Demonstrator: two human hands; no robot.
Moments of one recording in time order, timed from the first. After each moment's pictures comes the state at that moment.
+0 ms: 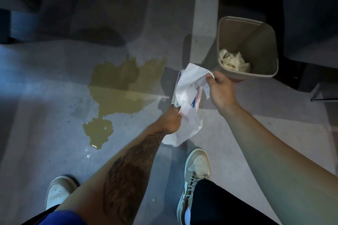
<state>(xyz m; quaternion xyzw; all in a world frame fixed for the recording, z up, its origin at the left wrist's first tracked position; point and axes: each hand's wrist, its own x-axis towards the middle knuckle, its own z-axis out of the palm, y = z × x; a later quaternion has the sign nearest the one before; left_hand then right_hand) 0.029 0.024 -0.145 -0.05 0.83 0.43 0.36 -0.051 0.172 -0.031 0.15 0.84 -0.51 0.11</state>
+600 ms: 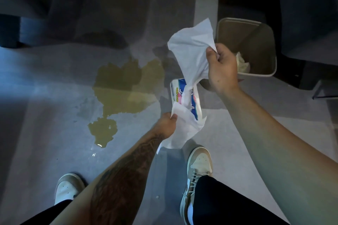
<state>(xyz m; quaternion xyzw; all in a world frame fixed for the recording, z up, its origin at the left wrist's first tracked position) 0.057 0.012 -0.137 -0.24 0.75 0.52 0.34 -0.070 0.142 0.025 0.07 0.83 -0.55 0.02</state>
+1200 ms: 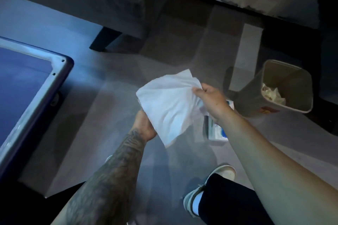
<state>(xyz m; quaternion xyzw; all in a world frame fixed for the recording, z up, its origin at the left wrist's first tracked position) 0.127 -0.184 0.016 -0.34 0.24 0.90 0.09 0.014 -0.009 0.072 0.05 0.76 -0.57 0.31</state>
